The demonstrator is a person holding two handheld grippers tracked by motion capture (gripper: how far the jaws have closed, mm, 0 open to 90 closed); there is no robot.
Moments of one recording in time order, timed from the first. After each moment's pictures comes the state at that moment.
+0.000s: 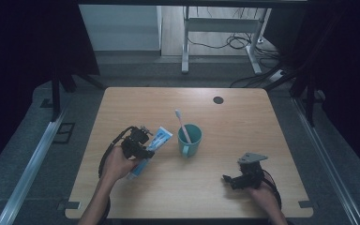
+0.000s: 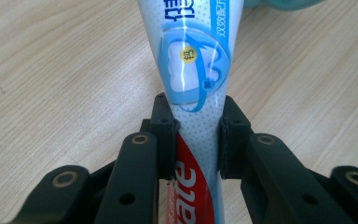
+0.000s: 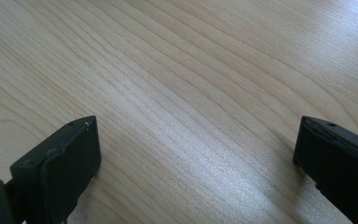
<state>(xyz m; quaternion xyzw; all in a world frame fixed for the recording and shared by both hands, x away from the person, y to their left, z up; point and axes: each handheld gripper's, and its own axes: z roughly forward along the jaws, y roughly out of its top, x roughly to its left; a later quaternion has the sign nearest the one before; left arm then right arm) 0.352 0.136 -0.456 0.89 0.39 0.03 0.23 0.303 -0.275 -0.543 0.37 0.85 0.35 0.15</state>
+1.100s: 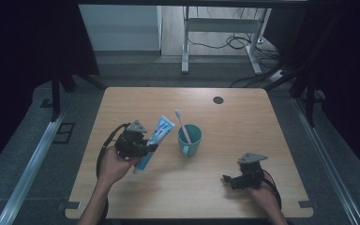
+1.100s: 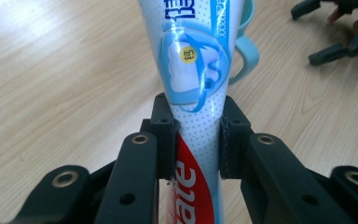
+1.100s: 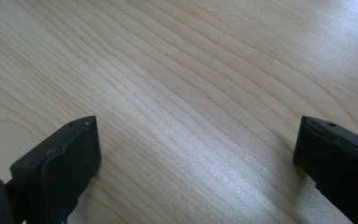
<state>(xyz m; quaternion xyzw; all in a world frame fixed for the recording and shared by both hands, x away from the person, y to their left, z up) 0.326 0.143 -0.418 0.86 0.34 0.08 0.37 0.304 -0.275 -0.543 0.37 0.85 0.35 0.15</state>
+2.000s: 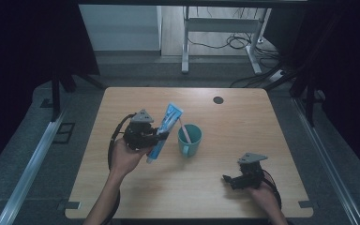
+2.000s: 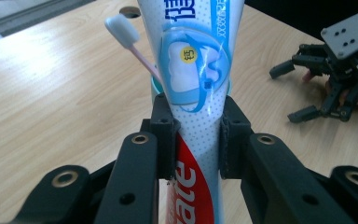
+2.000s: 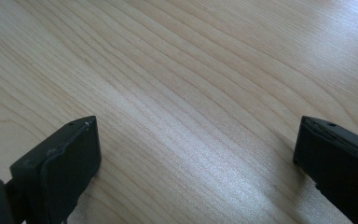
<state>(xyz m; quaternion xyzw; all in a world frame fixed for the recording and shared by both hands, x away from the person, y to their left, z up) 0.339 0.119 -0.394 0.83 0.33 0.10 0.44 0.304 -0.275 -0.543 0.37 0.85 0.35 0.15</state>
